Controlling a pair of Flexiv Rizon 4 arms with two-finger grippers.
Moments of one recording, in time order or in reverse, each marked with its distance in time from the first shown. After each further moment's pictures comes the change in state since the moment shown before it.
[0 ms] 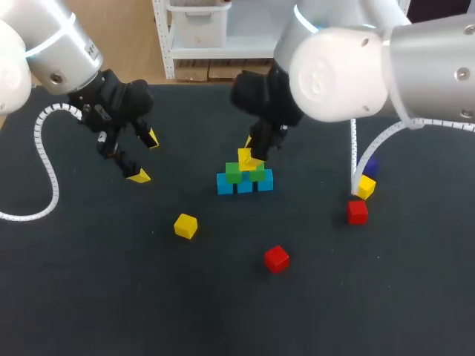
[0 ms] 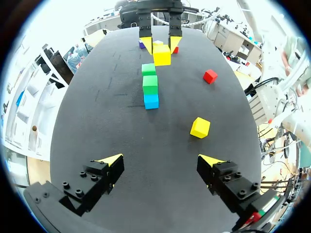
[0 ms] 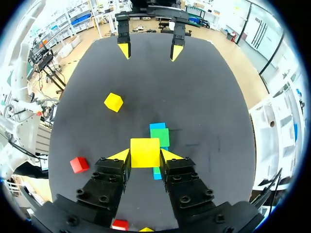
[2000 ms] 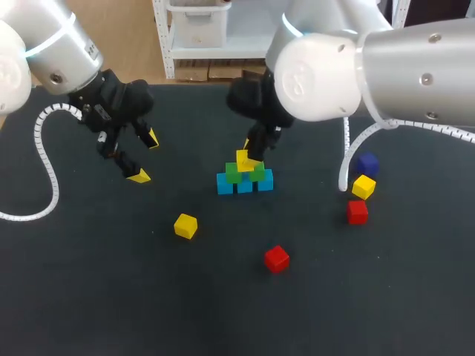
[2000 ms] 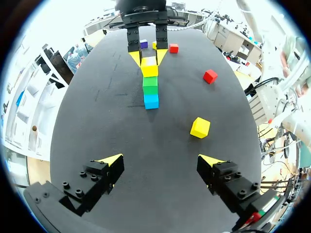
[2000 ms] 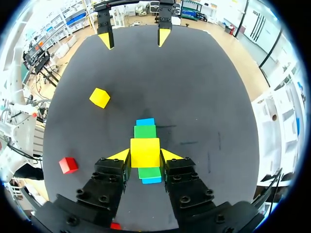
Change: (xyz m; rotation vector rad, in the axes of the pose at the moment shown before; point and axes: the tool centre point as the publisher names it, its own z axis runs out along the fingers) left arm 0.000 0.000 0.000 0.000 0.000 0.000; right arm 0.007 -0.022 0.023 -0.011 0.031 0.036
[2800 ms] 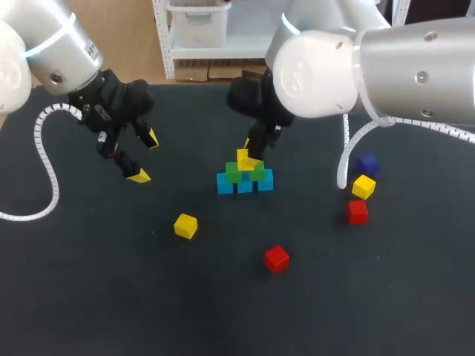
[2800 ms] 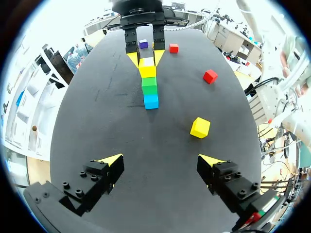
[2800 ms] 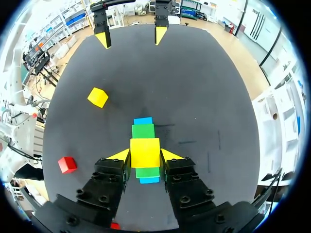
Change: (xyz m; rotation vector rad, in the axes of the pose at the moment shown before) left arm 0.000 0.000 0.000 0.000 0.000 0.000; right arm 0.001 -0.004 0.001 -0.007 0.004 0.007
